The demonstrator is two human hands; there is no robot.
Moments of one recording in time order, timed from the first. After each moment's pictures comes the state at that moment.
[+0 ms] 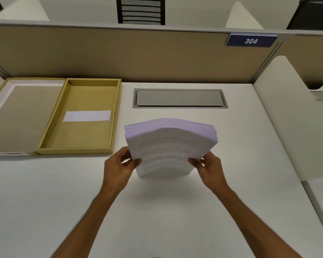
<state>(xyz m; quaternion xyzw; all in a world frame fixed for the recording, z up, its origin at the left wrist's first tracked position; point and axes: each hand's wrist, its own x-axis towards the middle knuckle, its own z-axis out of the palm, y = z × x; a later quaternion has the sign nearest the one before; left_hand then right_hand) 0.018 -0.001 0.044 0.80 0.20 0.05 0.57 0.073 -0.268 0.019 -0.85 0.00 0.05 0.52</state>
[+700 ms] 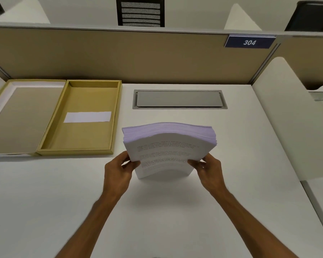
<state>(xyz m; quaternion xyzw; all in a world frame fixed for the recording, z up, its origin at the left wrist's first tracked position) 0.010 -0.006 0.042 0.81 0.21 0.06 0.54 0.067 -0.266 0.015 -0.85 -0.01 0.03 0.53</state>
